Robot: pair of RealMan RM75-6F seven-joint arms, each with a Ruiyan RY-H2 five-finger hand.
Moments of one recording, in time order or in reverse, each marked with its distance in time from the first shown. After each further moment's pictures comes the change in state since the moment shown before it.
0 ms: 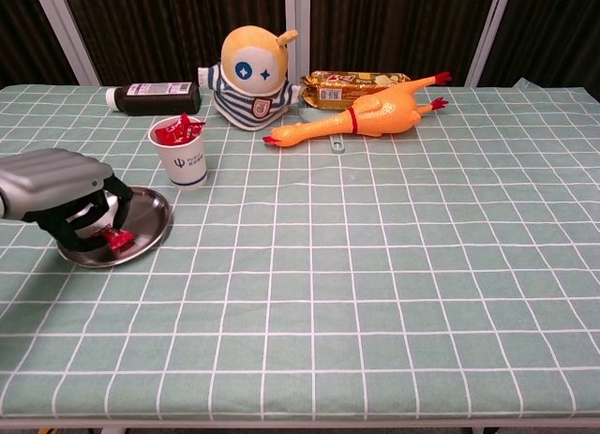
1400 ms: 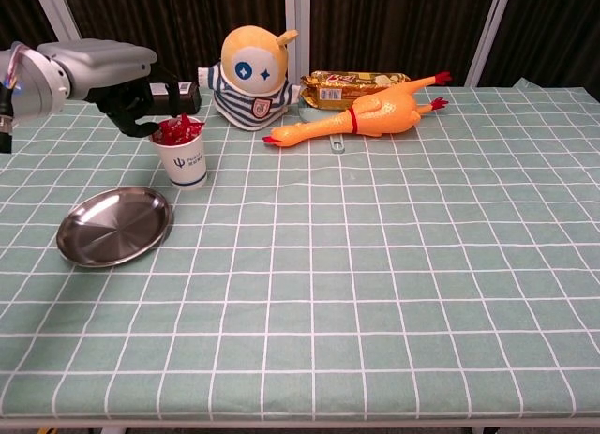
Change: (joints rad) left arm -0.232 0.021 -0.177 0.022 -0.251 -0.063 0.070; right arm -0.003 -0.003 0.003 0.017 0.021 -0.009 0.013
